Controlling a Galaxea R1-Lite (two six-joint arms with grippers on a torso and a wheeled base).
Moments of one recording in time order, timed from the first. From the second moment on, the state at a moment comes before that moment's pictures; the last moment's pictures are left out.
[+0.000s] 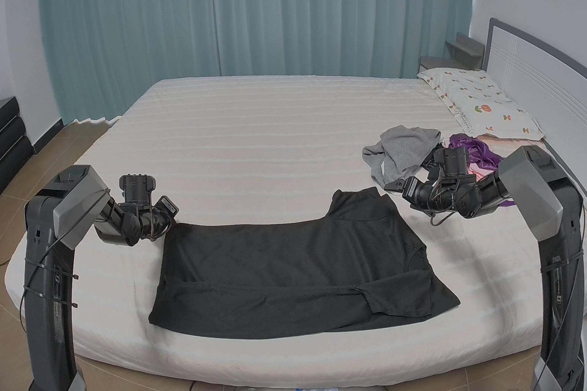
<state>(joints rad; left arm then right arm) 0.04 2.58 -1.40 -0.57 -0.05 -0.82 0.13 2.53 -1.55 -0.38 0.26 0.59</state>
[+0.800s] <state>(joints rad) 0.04 2.58 -1.39 -0.58 -0.05 -0.82 0.14 2.78 -1.91 -0.32 0.22 0.58</state>
